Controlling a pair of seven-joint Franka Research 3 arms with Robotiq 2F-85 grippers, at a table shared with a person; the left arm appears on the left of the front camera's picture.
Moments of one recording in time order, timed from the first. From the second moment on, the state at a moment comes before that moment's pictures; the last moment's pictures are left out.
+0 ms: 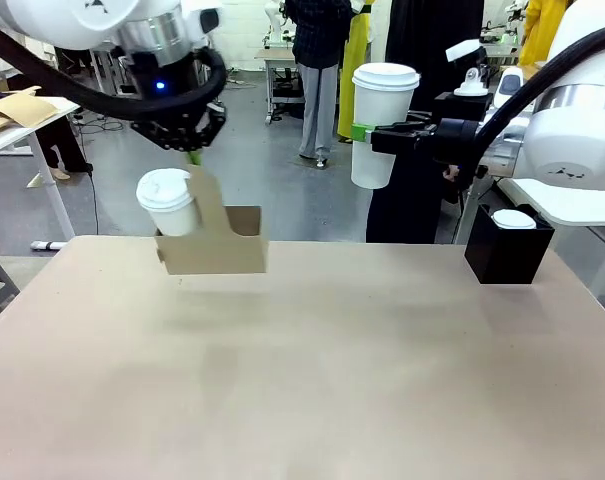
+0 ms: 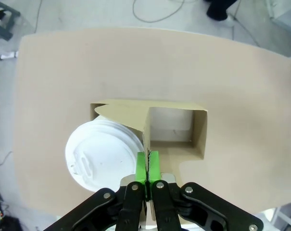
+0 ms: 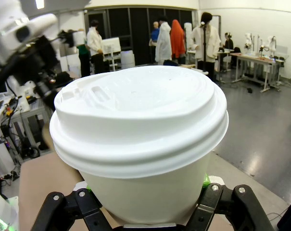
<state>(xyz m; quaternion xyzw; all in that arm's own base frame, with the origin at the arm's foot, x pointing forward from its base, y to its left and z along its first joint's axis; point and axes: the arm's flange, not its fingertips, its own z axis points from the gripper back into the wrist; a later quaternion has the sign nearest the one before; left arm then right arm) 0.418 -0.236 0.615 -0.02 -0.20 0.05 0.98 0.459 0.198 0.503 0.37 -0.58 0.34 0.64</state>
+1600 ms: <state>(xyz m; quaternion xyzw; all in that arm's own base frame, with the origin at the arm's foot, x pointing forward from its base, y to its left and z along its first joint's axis) 0.326 -0.383 0.500 -0.01 -0.13 0.03 0.99 0.460 0.197 0.503 0.37 -0.58 0.34 0.64</state>
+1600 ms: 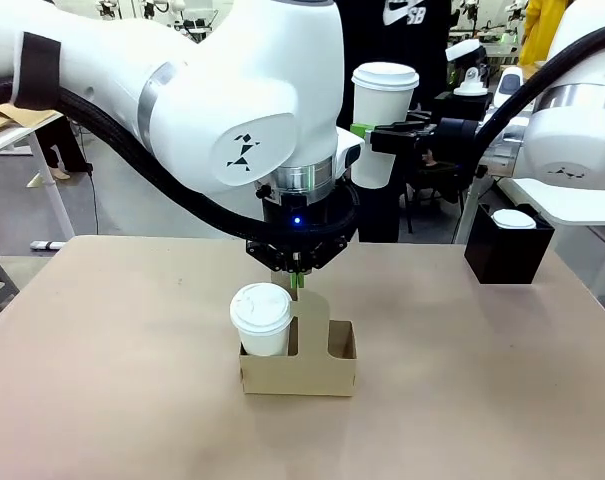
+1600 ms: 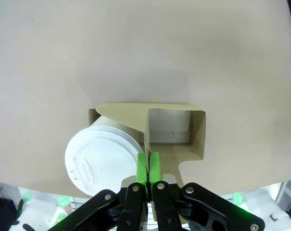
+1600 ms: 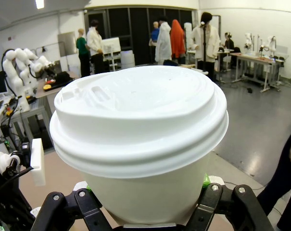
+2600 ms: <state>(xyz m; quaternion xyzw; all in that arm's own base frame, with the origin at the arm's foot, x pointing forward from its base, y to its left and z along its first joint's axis) 0.323 -0.336 0.571 -0.06 -0.15 -0.06 0.99 0.471 0.180 0.485 0.40 -0.56 0.38 0.62</state>
